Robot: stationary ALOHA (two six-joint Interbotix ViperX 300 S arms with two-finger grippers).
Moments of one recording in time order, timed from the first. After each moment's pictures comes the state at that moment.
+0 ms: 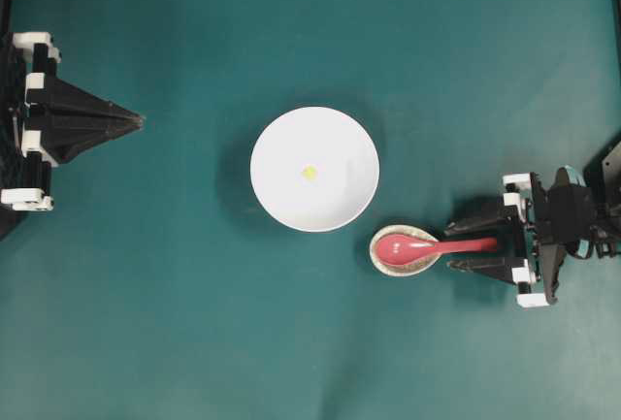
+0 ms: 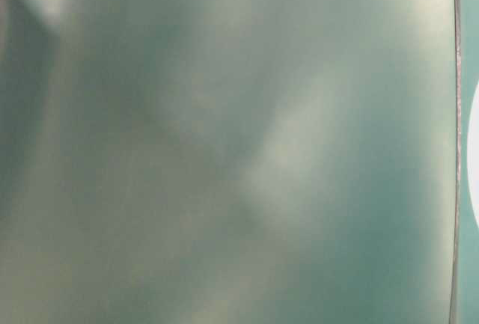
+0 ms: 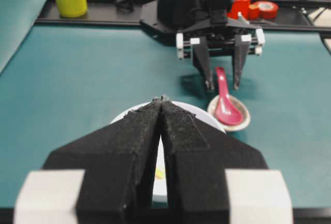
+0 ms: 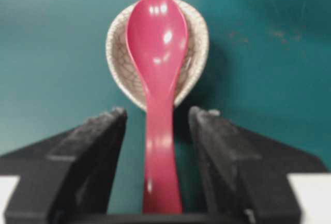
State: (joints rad) left arm 0.06 -0.88 1.18 0.02 -0.25 -0.01; right arm 0.50 0.24 1.35 0.44 -1.26 0.14
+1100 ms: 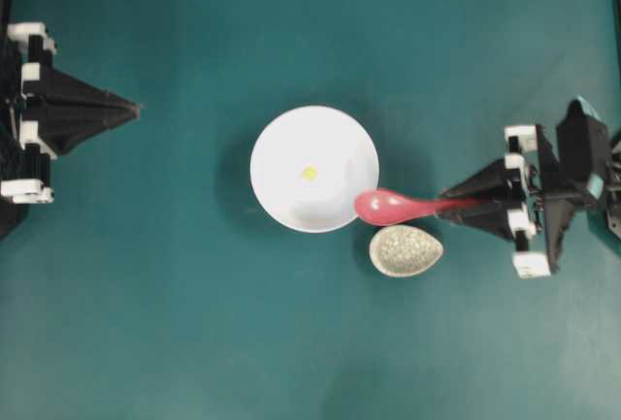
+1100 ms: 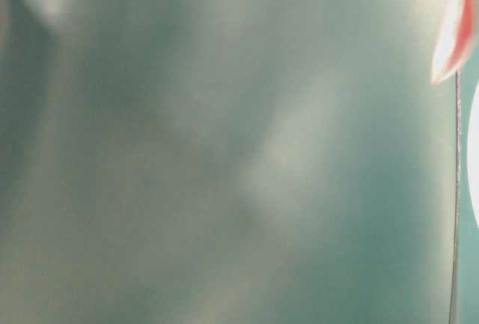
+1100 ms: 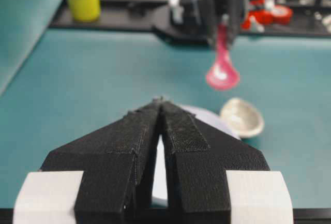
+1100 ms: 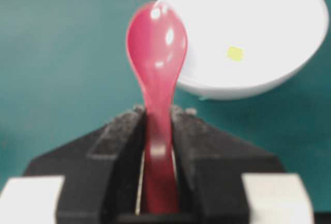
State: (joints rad) left arm 0.09 -0.89 1.18 0.02 -0.26 0.00; right arm 0.18 -0.46 1.18 0.44 -0.42 -0.11
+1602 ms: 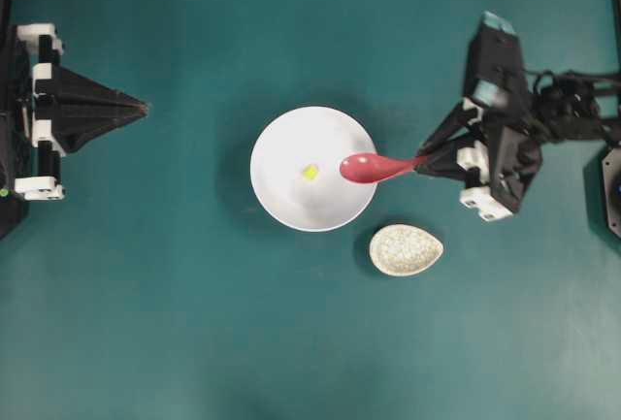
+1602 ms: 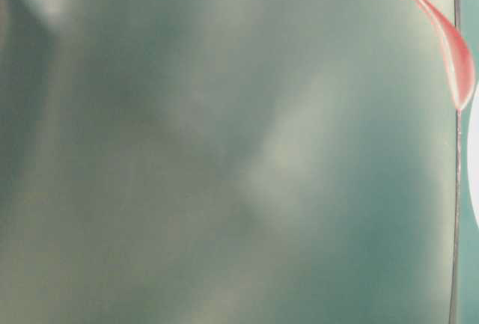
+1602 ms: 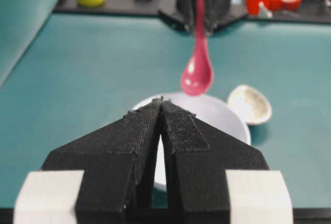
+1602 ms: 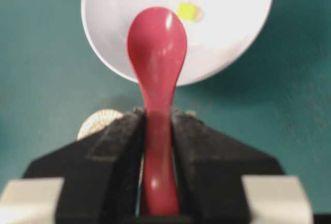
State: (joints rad) left arm 0.10 -0.84 1.18 0.02 -0.26 0.00; right arm -0.13 -0.39 0.82 0.43 0.37 -0.13
